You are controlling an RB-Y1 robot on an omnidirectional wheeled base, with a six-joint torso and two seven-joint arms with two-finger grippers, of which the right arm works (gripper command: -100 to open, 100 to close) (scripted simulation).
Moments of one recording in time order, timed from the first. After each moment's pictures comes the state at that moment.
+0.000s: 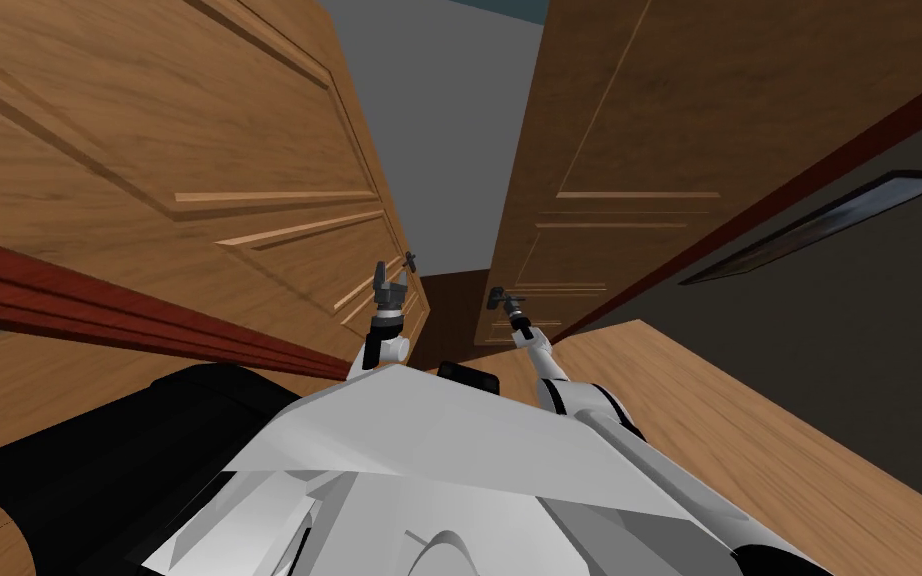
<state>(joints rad) -0.50 -0.14 0.03 -0.62 0.36 -0.56 -0.49</state>
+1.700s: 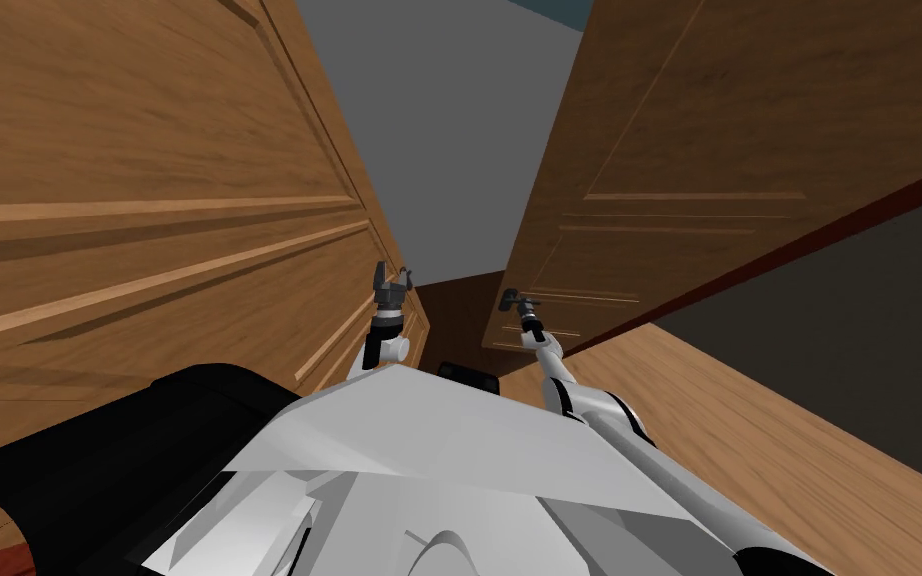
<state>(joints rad) -0.49 -0.18 -0.13 -0.59 0.26 -0.52 -0.36</state>
